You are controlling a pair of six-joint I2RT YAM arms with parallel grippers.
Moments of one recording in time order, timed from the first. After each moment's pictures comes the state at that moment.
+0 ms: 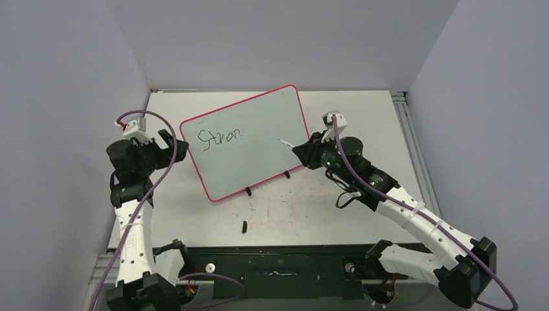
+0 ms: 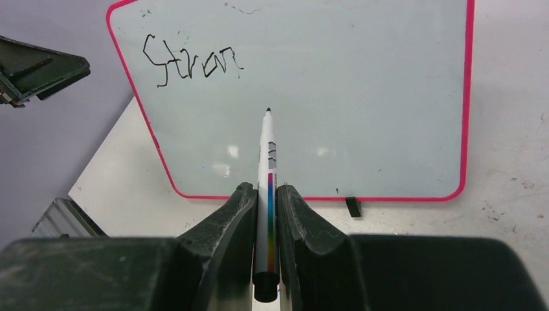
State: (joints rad) left arm 0.31 0.89 0.80 -0.28 0.45 -0.32; right arm 0.72 1.03 0.90 -0.10 0.04 0.44
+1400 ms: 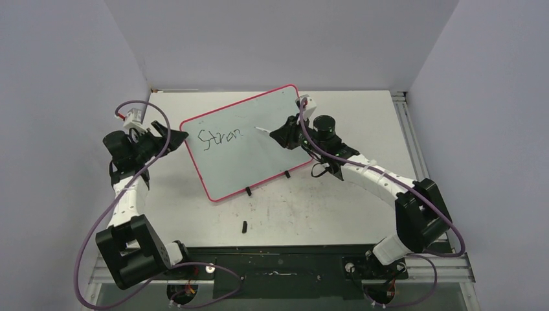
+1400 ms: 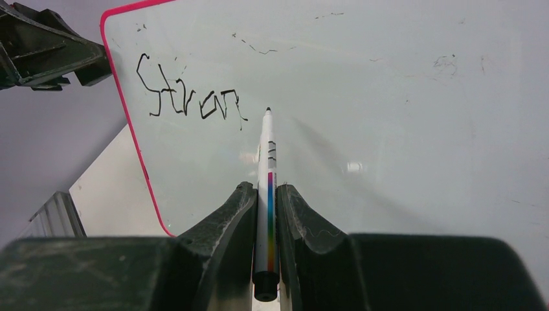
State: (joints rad) left arm 0.43 1.24 0.77 0.17 0.81 -0.52; right arm 0.59 1.52 1.02 0.32 -0.30 0.38
